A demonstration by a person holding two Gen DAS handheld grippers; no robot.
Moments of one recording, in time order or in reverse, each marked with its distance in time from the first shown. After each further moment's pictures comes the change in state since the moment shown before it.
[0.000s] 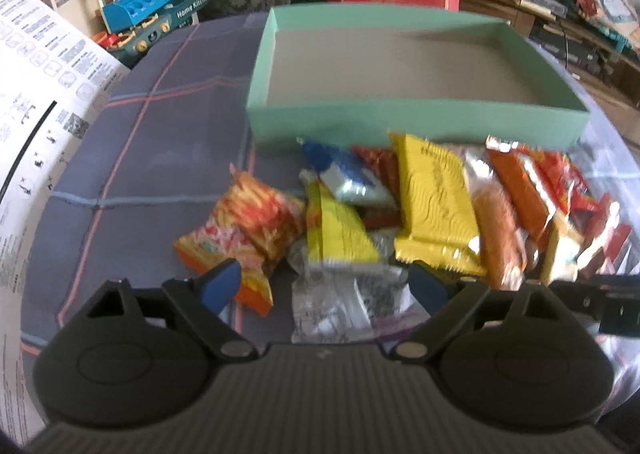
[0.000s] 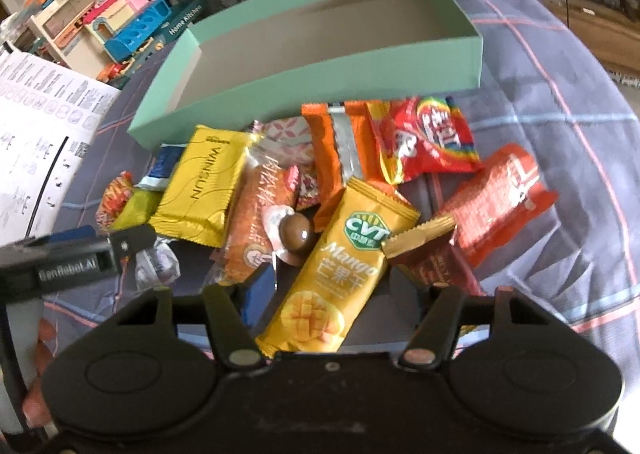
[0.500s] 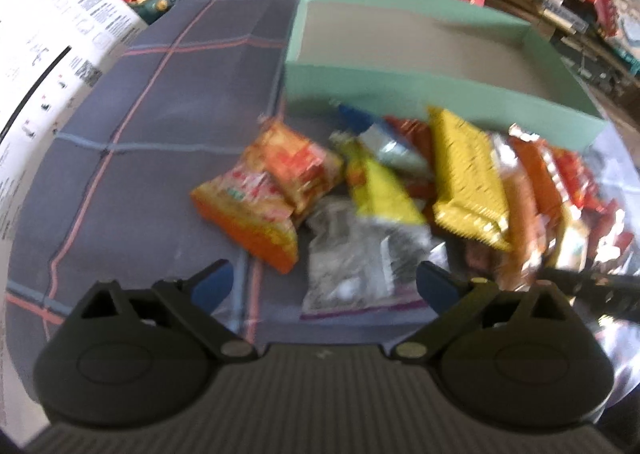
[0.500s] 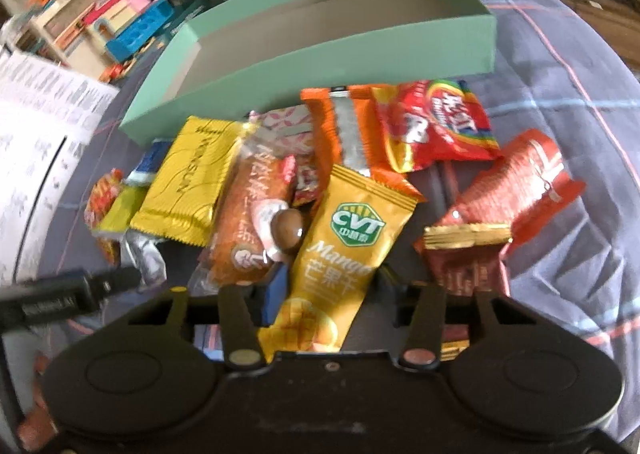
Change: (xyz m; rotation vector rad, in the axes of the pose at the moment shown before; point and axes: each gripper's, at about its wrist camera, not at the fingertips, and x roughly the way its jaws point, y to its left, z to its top) left arm 0.003 0.031 -0.017 -0.114 0.041 -0.045; right arm 0.018 0.001 -0.006 -0.039 -0.030 0.012
